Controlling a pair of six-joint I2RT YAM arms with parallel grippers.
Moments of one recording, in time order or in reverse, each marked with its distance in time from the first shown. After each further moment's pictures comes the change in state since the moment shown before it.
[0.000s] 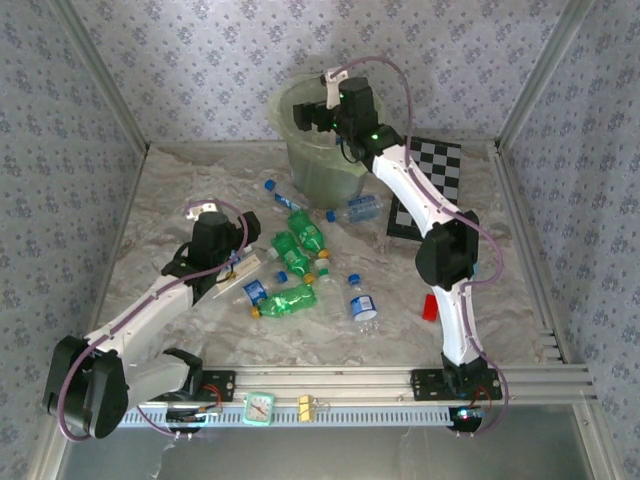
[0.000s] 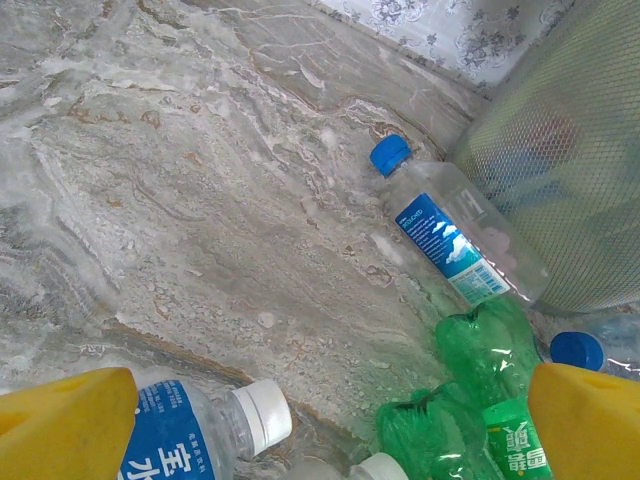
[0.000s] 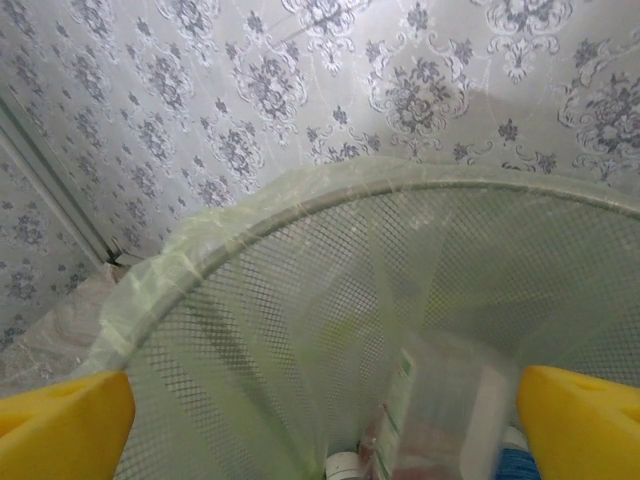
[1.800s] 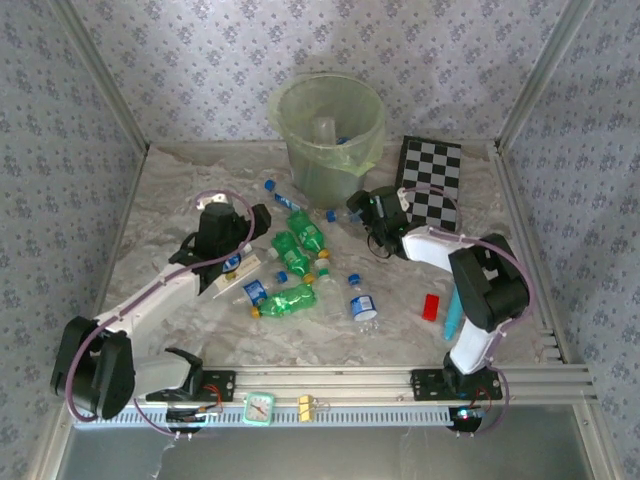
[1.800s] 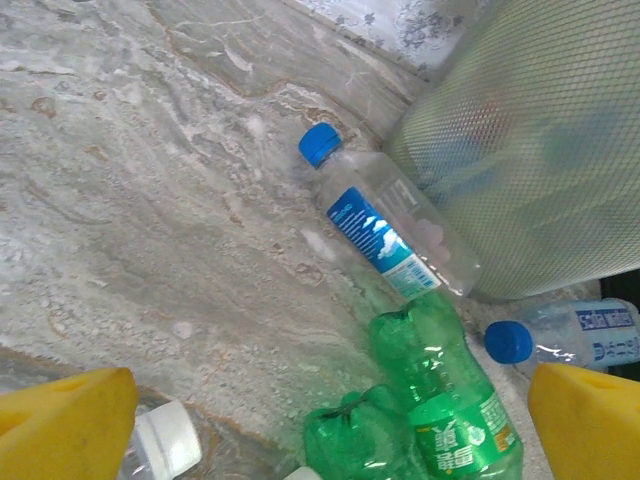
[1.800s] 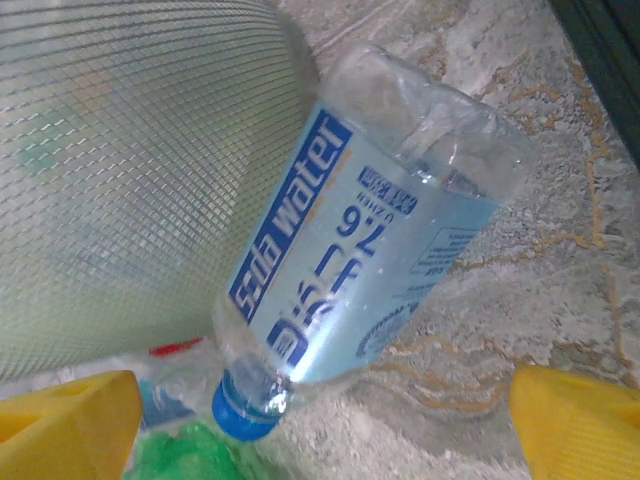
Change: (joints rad) left arm -0.009 0.091 0.058 0.053 0.097 -0.016; right arm -0.044 -0.410 -1.282 0.452 0.127 1.078
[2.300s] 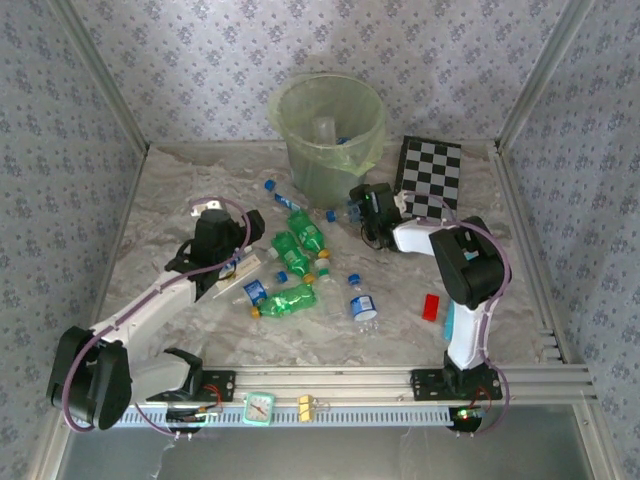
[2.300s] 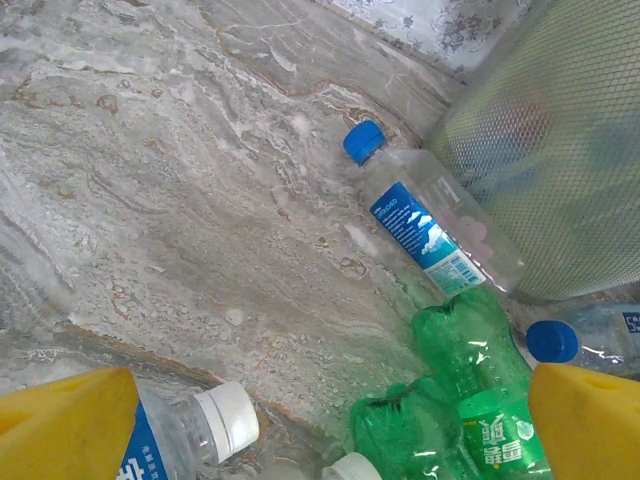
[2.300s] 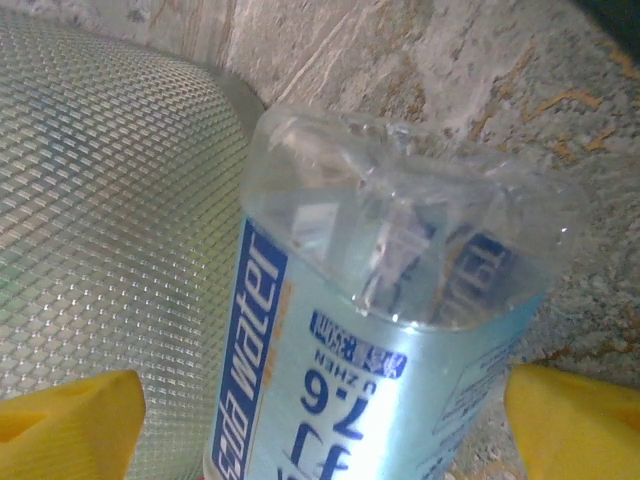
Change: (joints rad) left arm 0.015 -0.045 -0.050 -0.013 -0.039 0.011; right arm -0.021 0.177 0.100 0.101 0.034 0.235
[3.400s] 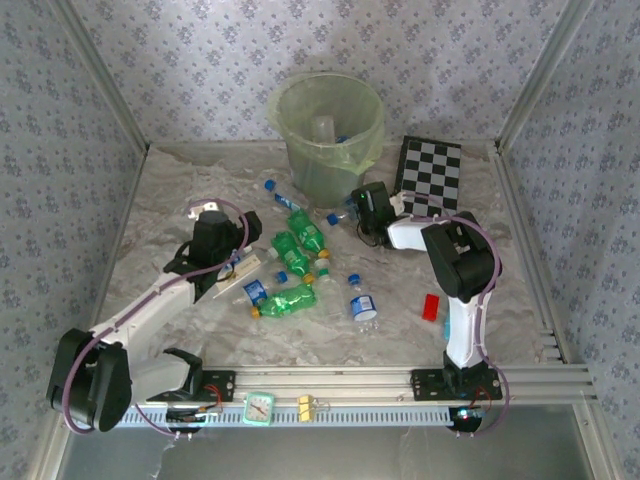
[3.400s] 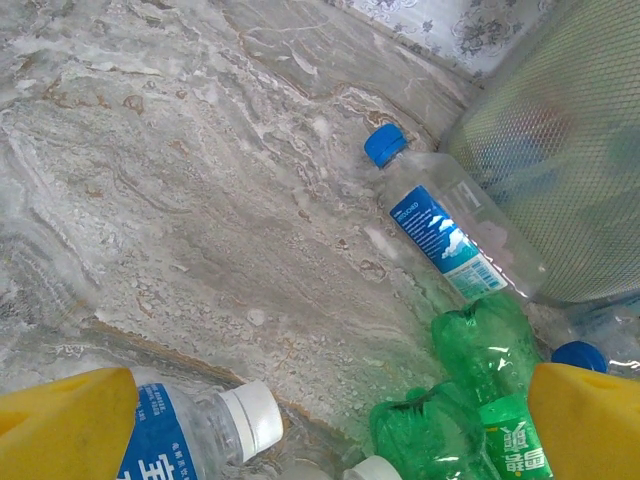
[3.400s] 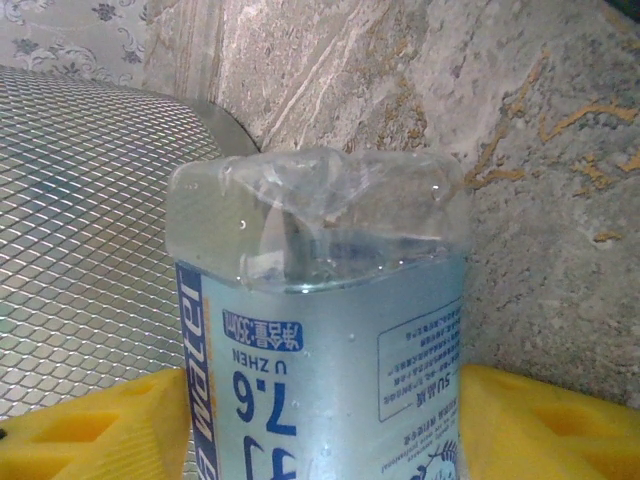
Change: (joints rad) left arm 0.011 -0.014 -0.014 -0.003 -0.014 0.000; right arm 0.010 0.068 0.034 0.036 0.049 0.065
